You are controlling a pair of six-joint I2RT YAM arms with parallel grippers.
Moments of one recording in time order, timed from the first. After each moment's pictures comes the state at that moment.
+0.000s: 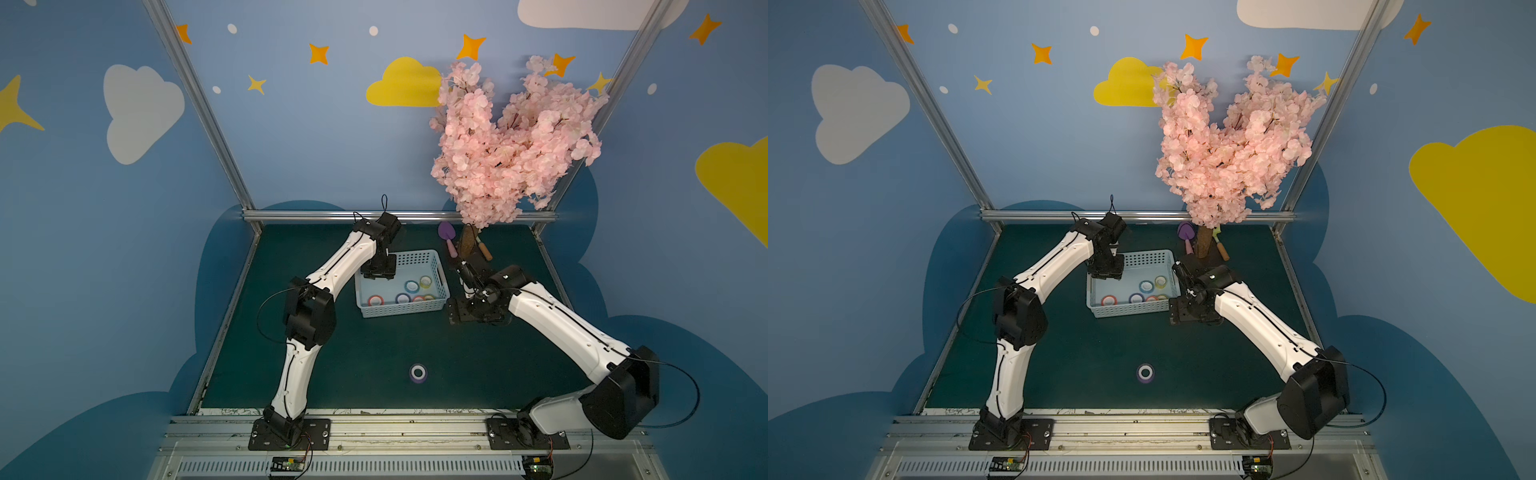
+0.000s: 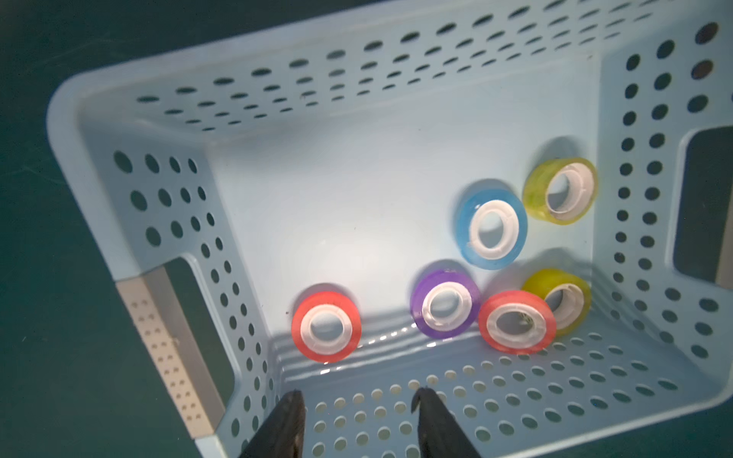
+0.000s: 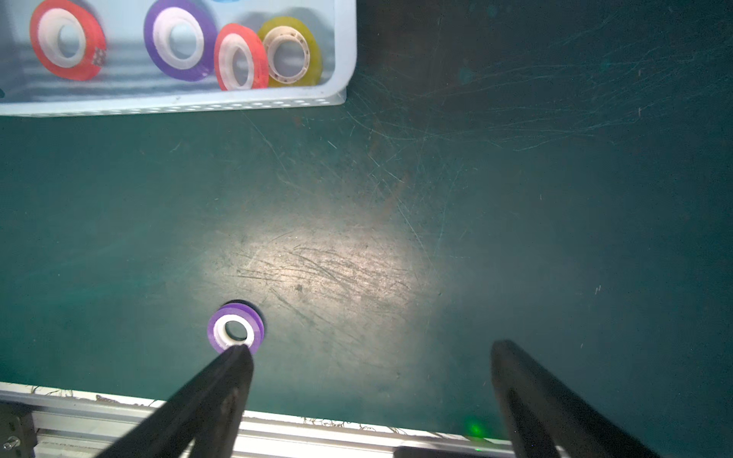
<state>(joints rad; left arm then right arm) -0.49 2.24 2.17 -1.29 -0.01 -0.43 0.61 1.43 1.28 -1.16 0.09 0.44</state>
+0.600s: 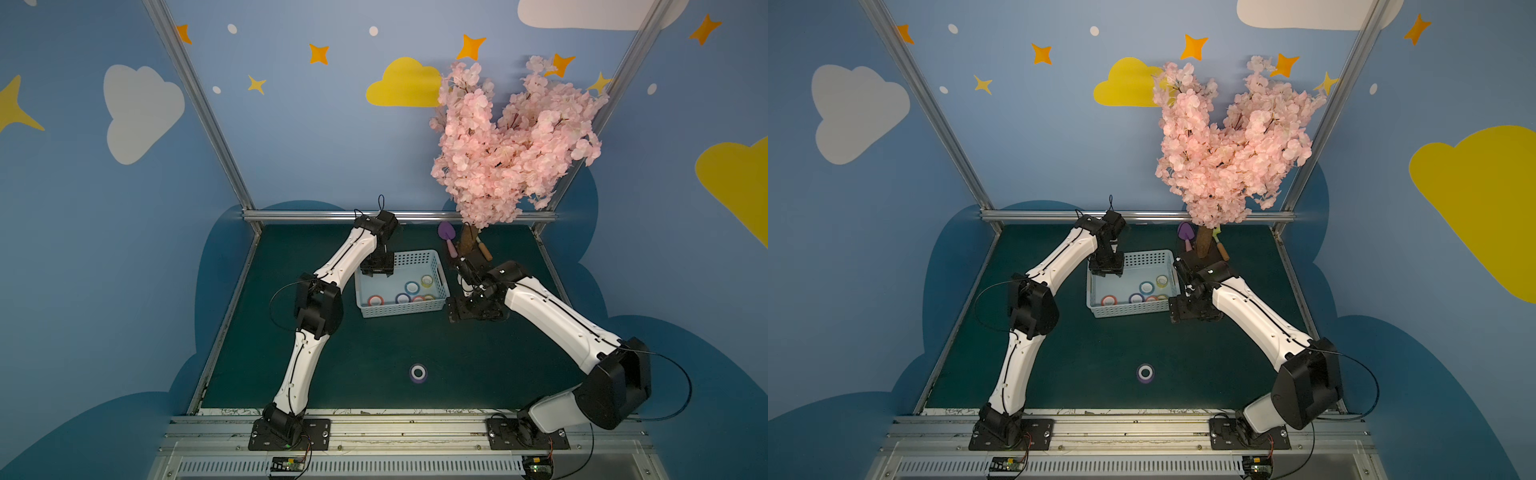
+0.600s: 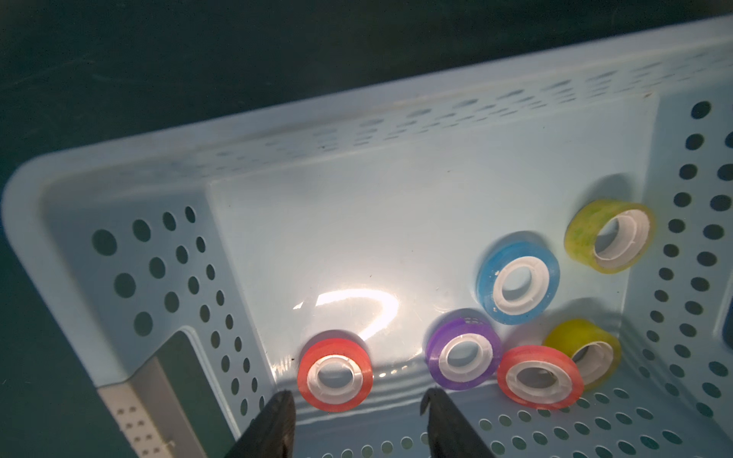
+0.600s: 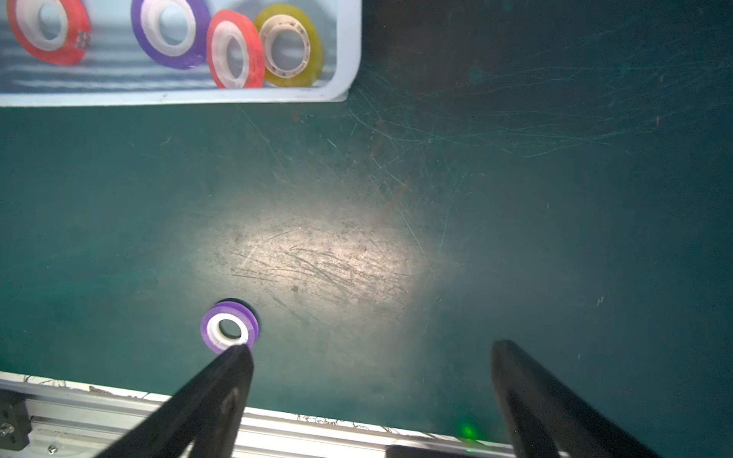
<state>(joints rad) -0.45 2.37 2.33 -1.36 0.01 -0.42 0.59 1.49 1.31 -1.17 0.04 0.38</state>
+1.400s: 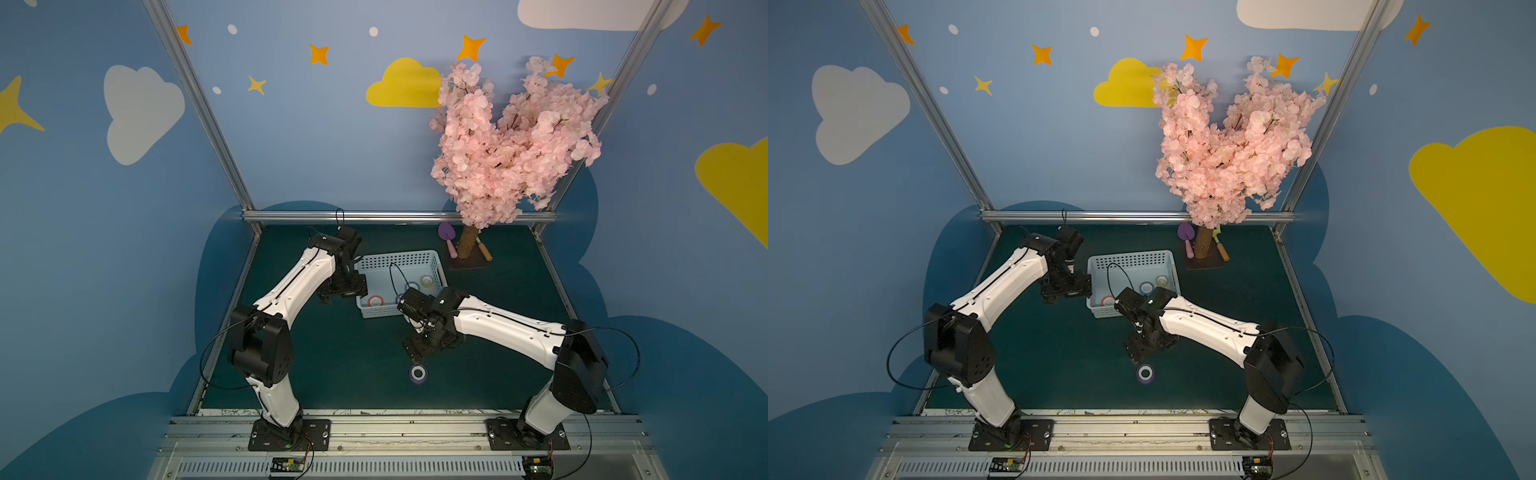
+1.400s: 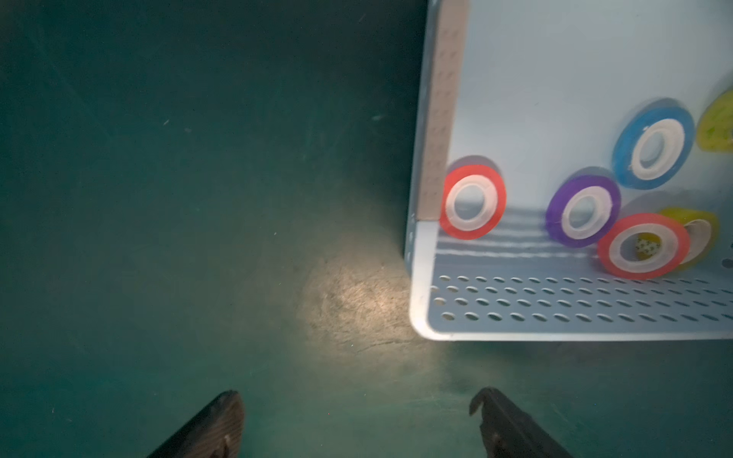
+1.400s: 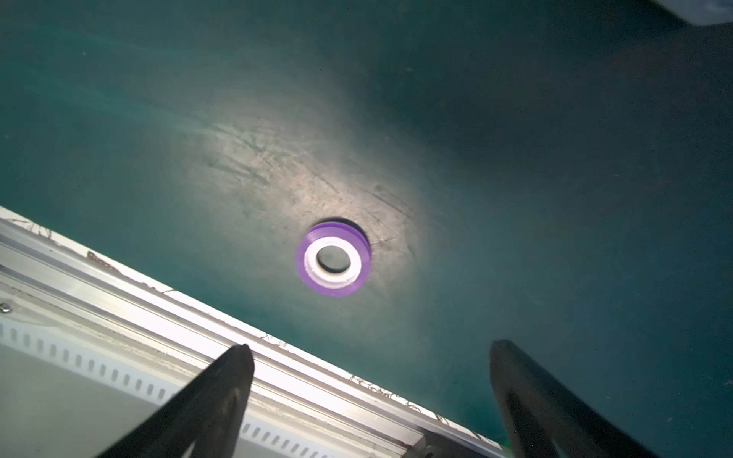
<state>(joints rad) -0.35 1.72 1.54 -1.27 0.00 -0.54 1.03 1.69 1.33 -1.14 -0.01 0.41</state>
